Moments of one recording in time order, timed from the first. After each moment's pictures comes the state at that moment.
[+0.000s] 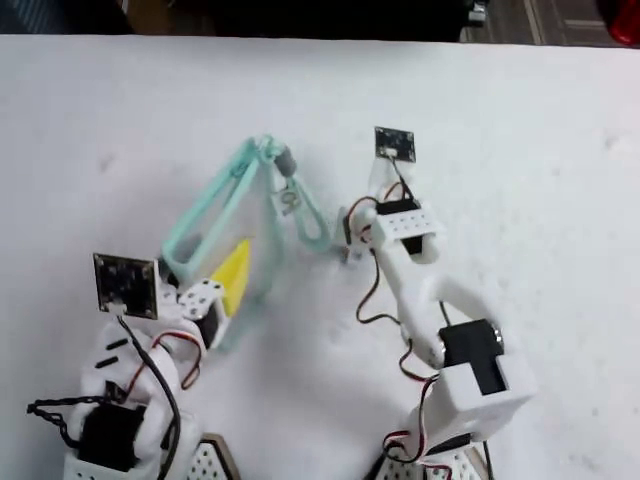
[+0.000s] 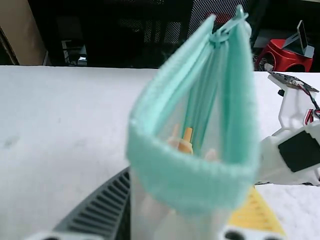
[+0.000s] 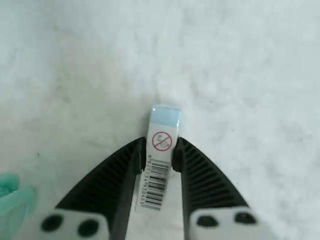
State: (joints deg) left arm 7.1 -104.6 78.2 55.3 9.6; right arm -17.0 8.3 27.7 40.6 -16.6
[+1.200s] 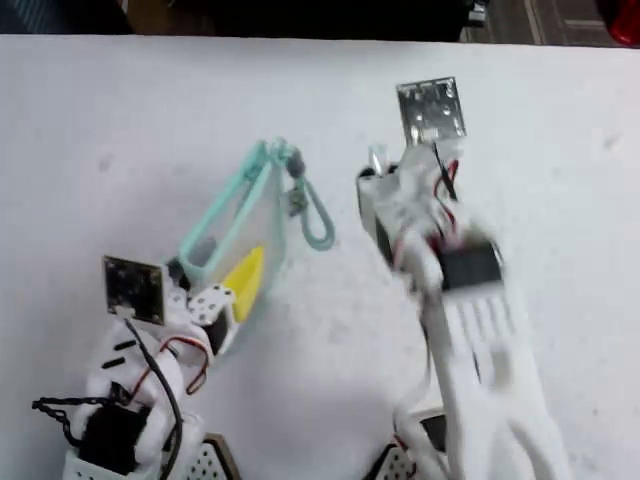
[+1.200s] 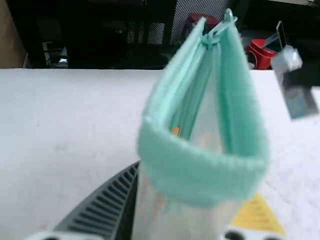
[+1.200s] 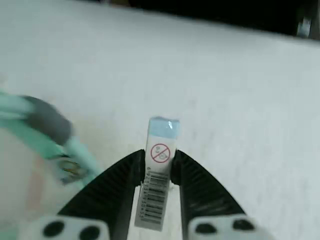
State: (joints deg) left arm 11.8 -104.8 78.5 55.3 10.0; right arm -19.3 -45.7 27.8 54.6 6.0
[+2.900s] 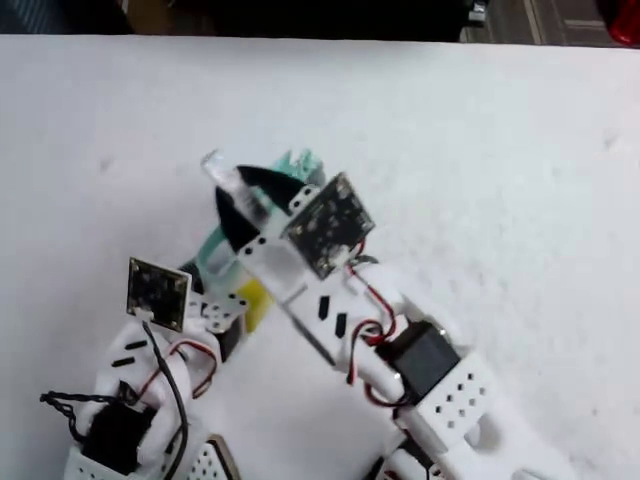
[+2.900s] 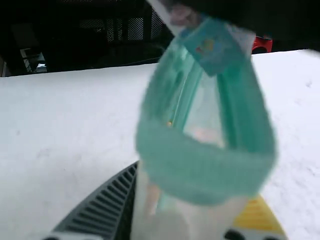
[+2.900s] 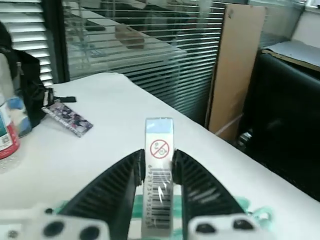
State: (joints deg) left arm 16.4 -105.0 79.2 55.3 7.7; right arm -48.7 -53.1 40.0 28.2 10.3
